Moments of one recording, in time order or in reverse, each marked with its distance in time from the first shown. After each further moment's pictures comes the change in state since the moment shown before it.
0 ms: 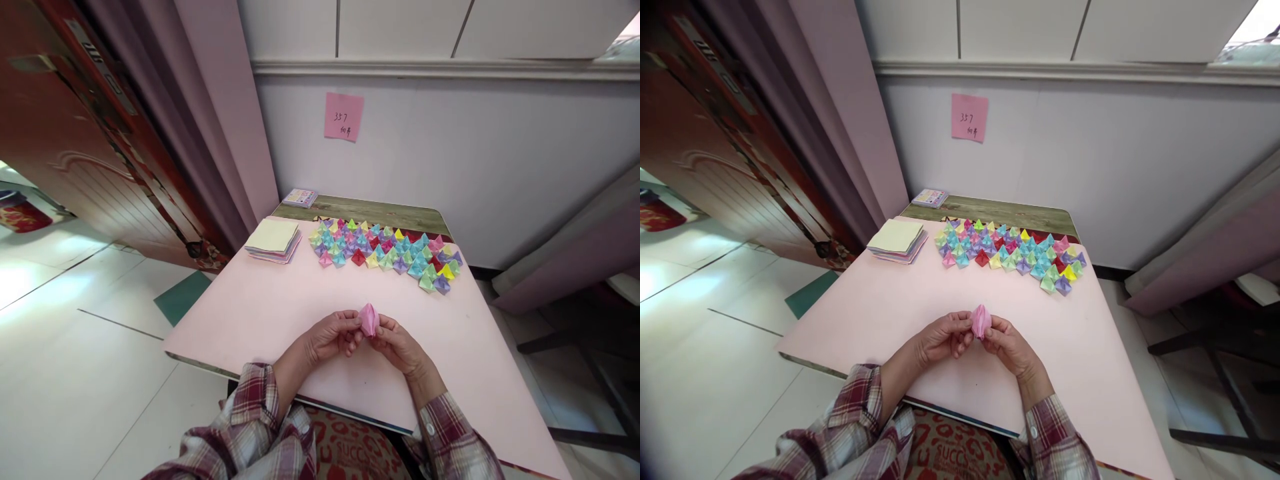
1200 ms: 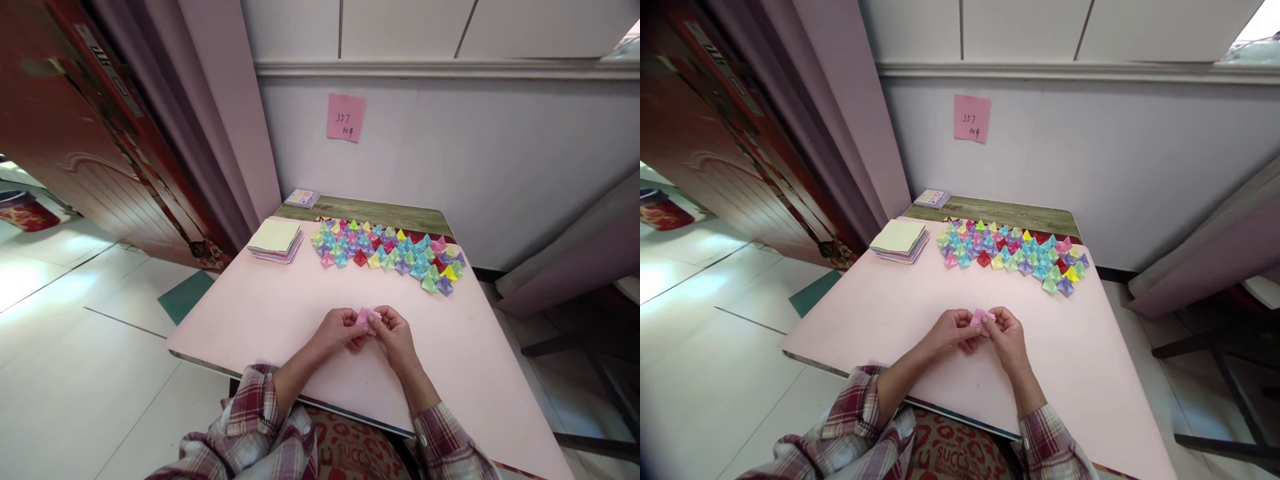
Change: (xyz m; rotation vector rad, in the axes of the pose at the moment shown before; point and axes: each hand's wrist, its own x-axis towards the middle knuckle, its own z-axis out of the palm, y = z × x) left_hand 0.006 -0.008 0.007 0.461 0.326 0.166; right_hand 0.011 0.016 0.003 -0.110 0.445 -0.215
